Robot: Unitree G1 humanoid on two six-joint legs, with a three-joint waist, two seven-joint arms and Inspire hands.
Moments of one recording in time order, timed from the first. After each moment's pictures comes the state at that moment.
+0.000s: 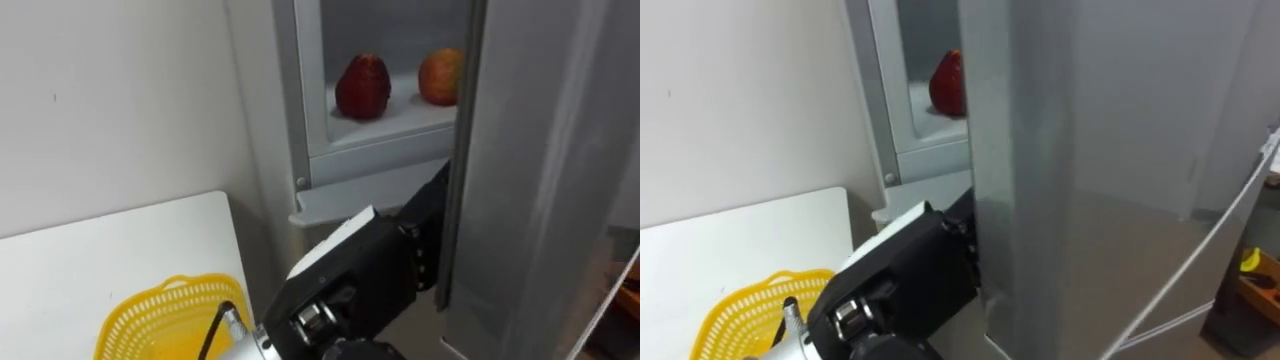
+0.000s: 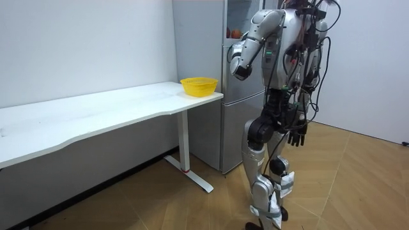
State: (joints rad) left arm -0.23 0.26 -0.36 -0.46 -0.50 0.11 -0.45; right arm 0.01 -0.27 0.12 1.36 -0.28 0.07 0.03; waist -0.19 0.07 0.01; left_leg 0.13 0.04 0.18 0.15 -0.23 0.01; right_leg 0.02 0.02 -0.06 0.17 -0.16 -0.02
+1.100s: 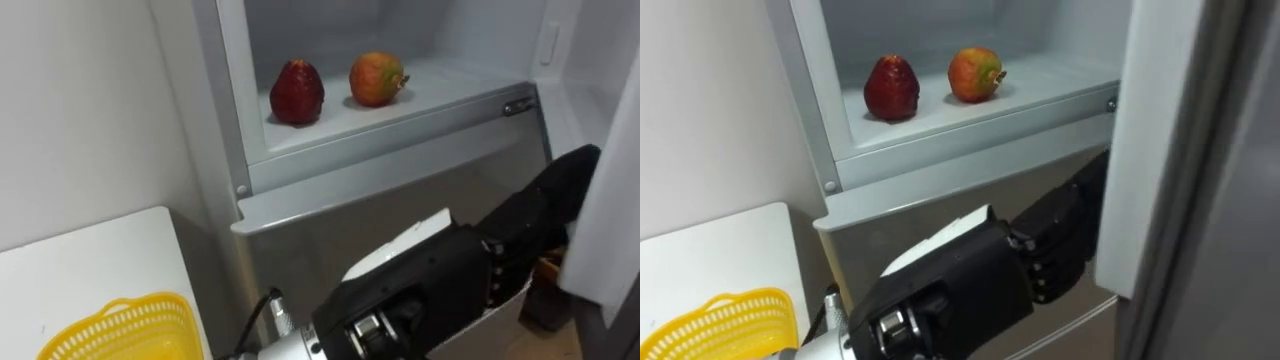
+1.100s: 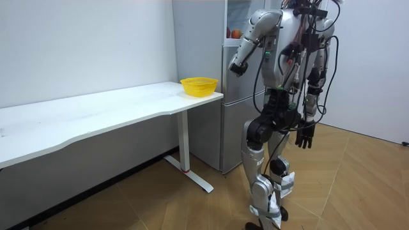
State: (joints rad) left arm -0.36 0.26 -0.48 -0.45 -0.50 0.11 -0.47; right arm 0.03 -0.28 0.12 1.35 -0.20 0.04 -0.01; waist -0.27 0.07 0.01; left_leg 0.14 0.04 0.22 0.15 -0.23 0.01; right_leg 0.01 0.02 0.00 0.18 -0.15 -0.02
